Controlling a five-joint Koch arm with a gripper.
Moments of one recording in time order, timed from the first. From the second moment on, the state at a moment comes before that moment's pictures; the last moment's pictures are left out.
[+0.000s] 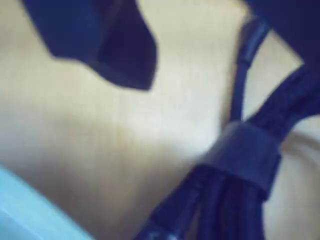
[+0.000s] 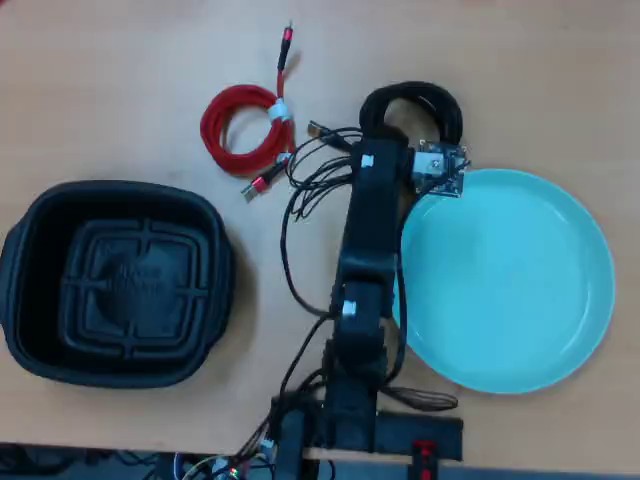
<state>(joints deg) 92.1 76.5 86.7 65.6 10.0</state>
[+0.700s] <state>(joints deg) 91.9 66.1 79.5 65.6 10.5</state>
